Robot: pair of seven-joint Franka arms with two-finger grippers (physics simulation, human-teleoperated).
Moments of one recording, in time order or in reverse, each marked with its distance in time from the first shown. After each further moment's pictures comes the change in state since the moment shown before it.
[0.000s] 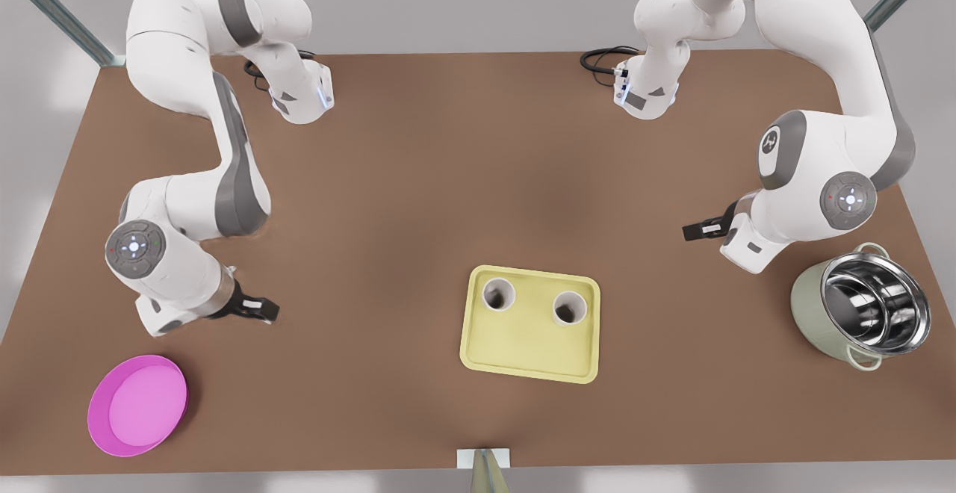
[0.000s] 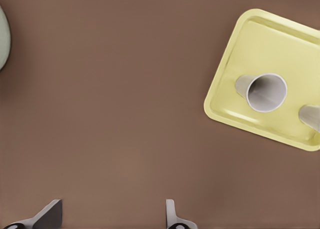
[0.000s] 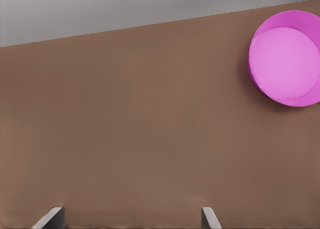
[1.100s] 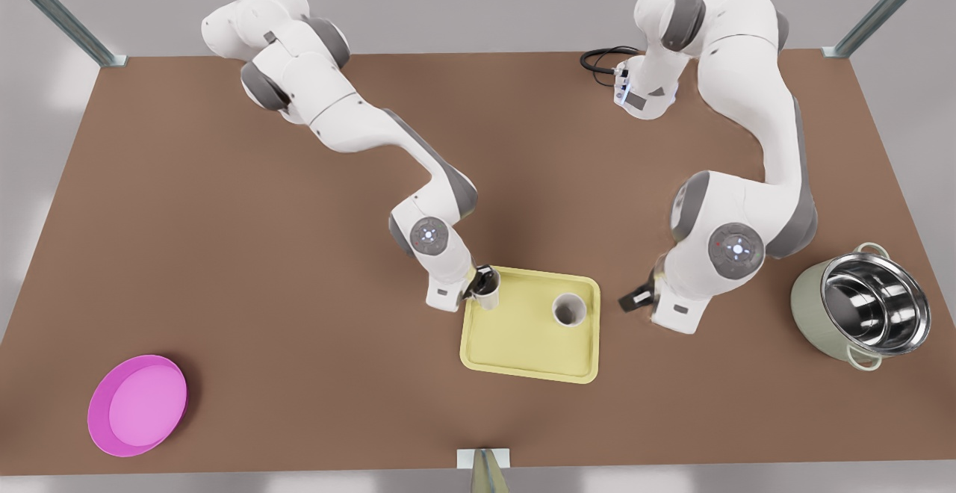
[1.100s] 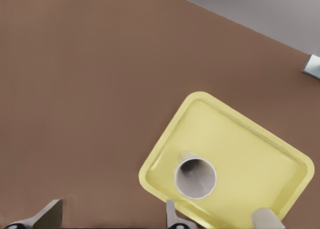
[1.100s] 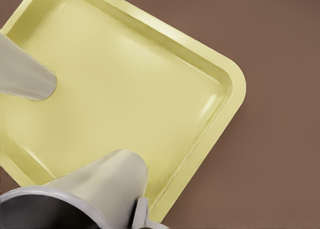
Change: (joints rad) left arm -0.128 0.314 0.026 0.389 0.041 0.101 -0.384; right arm 0.503 0.429 0.017 -0.002 0.152 0.594 -0.168
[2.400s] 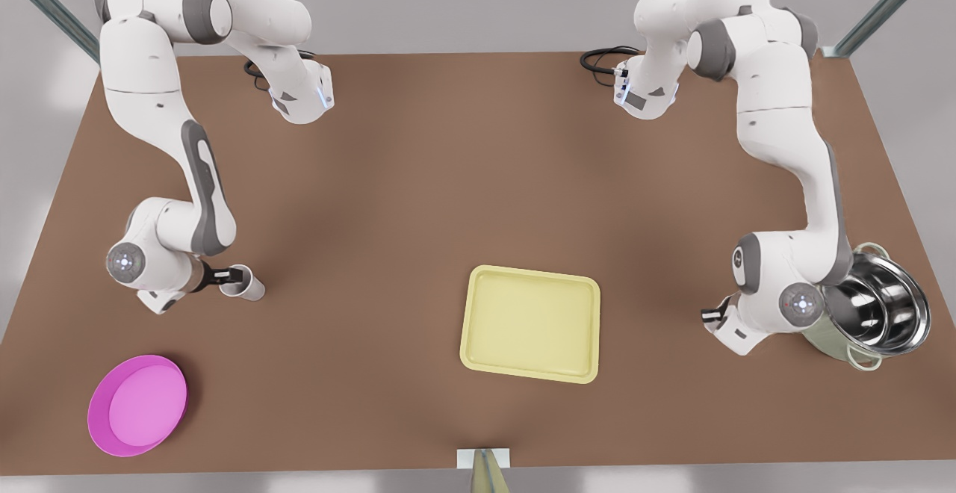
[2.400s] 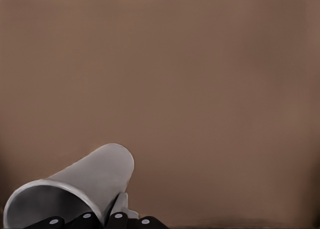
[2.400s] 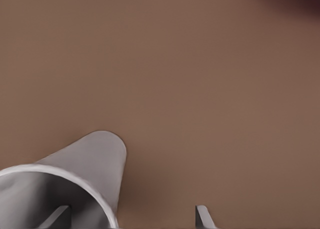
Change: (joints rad) left arm 0.068 0.101 0.133 -0.341 0.020 0.399 0.622; right arm -0.662 -0.446 -0.205 -0.764 -0.057 -0.043 -0.404
